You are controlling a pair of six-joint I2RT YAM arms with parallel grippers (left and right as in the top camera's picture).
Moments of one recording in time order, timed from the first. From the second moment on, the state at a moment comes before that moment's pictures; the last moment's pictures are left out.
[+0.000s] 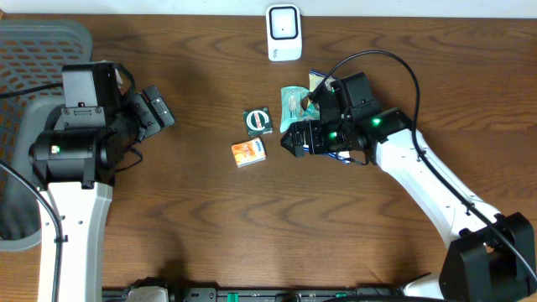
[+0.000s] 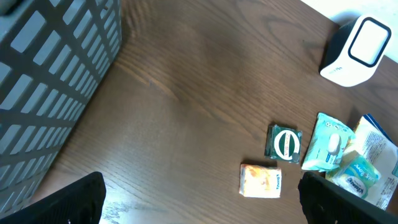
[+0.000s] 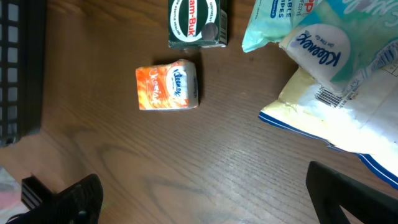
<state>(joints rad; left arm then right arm) 0.03 1.26 1.41 -1.07 -0.02 -0.46 0.40 1.63 1.20 -0.65 -0.43 0.30</state>
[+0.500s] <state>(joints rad) 0.03 1.26 1.41 -1.07 -0.02 -0.46 0.22 1.63 1.20 -0.46 -0.41 0.26</state>
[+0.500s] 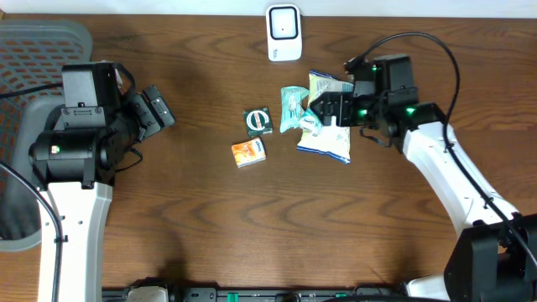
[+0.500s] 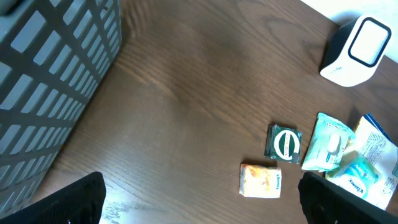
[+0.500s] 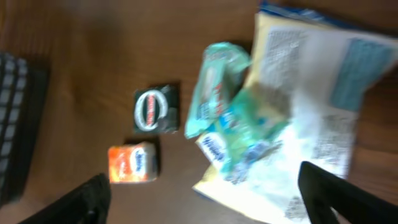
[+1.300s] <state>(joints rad) 0.03 1.26 1.41 -1.07 -0.02 -0.46 0.22 1.86 1.20 -0.31 -0.43 0.49</state>
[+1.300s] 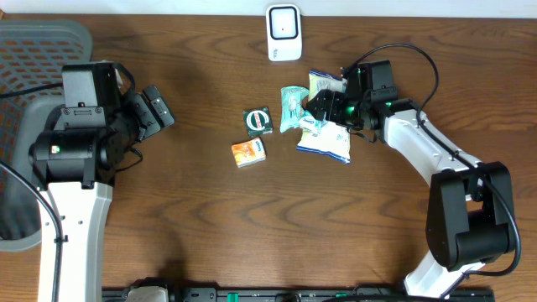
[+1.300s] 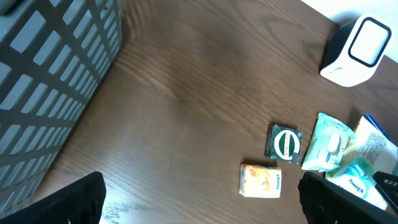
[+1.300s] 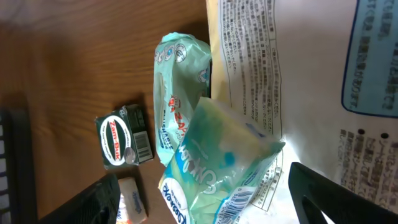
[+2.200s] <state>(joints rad) 0.03 1.26 1.41 -1.07 -0.02 -0.46 0.39 1.97 1.20 -0.19 -0.48 0.41</state>
